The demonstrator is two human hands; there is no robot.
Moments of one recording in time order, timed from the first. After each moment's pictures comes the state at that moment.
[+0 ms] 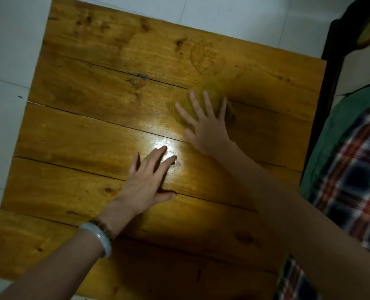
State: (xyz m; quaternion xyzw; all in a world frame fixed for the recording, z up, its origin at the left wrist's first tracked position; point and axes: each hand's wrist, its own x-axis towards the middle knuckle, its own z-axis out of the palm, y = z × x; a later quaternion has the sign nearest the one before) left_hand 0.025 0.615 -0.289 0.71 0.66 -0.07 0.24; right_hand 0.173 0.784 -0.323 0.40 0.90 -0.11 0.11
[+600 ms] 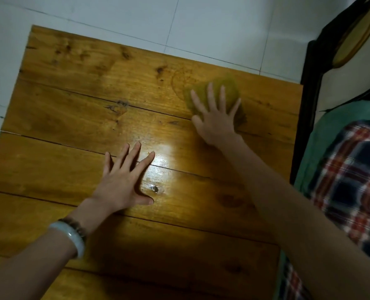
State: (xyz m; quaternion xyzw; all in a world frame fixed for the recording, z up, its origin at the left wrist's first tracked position) left_hand 0.000 0.682 -0.287 0.66 0.67 -0.18 0.29; right_hand 0.200 0.875 -0.322 0.52 0.84 -0.14 0.12
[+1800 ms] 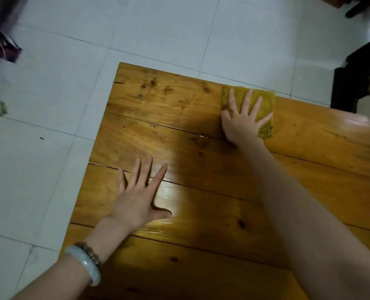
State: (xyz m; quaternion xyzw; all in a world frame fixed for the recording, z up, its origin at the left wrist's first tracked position) left_hand -0.169 0.666 -0.289 0.65 0.70 -0.12 0.29; right_hand 0.026 0.896 -0.322 0.66 0.73 -0.16 0.11
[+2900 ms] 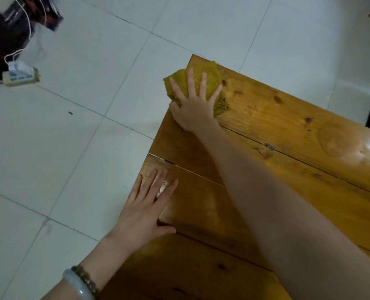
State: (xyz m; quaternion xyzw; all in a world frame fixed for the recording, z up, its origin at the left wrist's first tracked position) left_hand -0.260 0.584 -0.305 0.69 0.69 -0.02 0.24; right_hand -0.227 0.847 -0.322 0.43 0.89 -0.10 0.13
